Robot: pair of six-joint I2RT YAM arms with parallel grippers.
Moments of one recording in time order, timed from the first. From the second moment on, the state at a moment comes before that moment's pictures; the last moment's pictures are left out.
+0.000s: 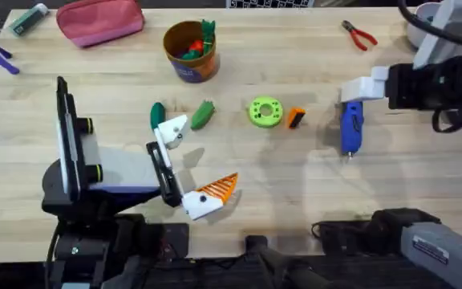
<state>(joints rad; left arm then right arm) -0.01 0.01 0.01 -0.13 1.16 0.05 0.01 1.08 1.04 -1.06 -0.03 0.05</state>
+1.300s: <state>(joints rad) -0.01 0.01 0.01 -0.13 1.16 0.05 0.18 1.13 1.09 -1.18 -0.04 0.33</state>
